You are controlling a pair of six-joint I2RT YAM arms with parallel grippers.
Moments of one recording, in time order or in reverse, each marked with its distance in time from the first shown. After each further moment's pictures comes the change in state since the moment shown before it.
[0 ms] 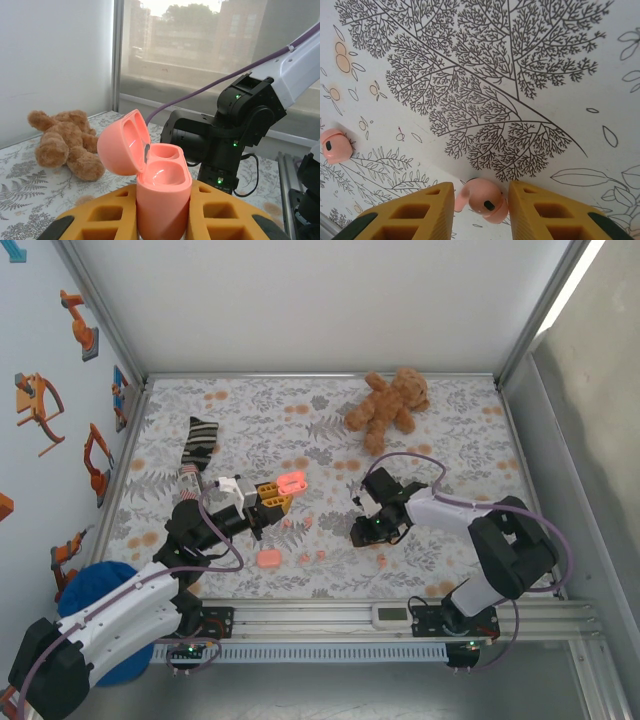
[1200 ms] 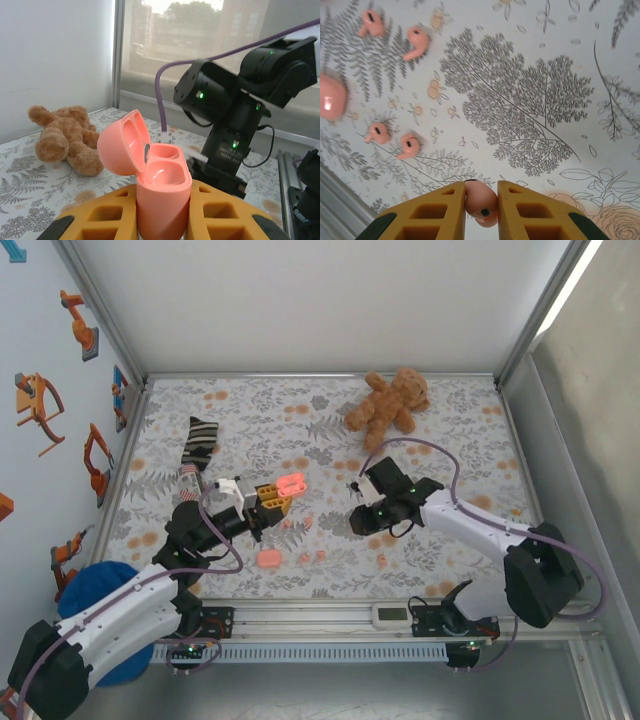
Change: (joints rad) left arm -0.004 -0.013 -0.012 -0.016 -0.008 -0.006; right arm 0.033 -0.199 0.084 -0.070 0.050 -0.057
